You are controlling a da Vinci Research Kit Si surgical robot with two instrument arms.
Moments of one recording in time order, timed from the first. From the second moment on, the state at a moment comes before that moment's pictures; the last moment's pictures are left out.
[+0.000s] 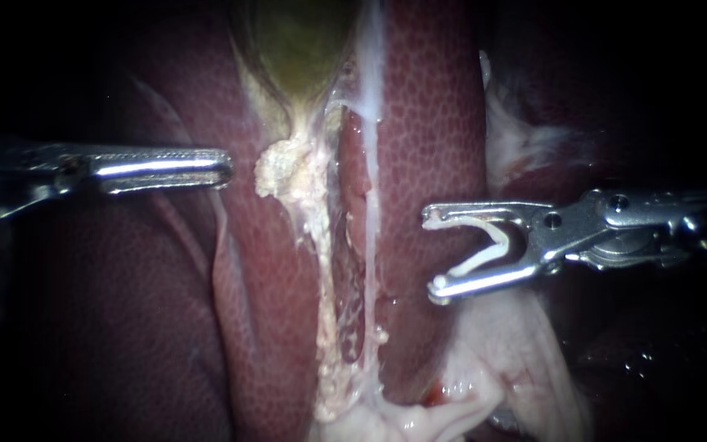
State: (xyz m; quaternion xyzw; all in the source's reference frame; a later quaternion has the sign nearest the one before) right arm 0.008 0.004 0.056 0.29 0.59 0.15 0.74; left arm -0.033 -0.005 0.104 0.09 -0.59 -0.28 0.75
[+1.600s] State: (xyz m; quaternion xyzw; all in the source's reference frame) right arm 0.009 0.004 0.056 0.29 0.59 0.15 0.74; left arm -0.039 -0.006 0.106 0.10 -0.59 -0.28 0.75
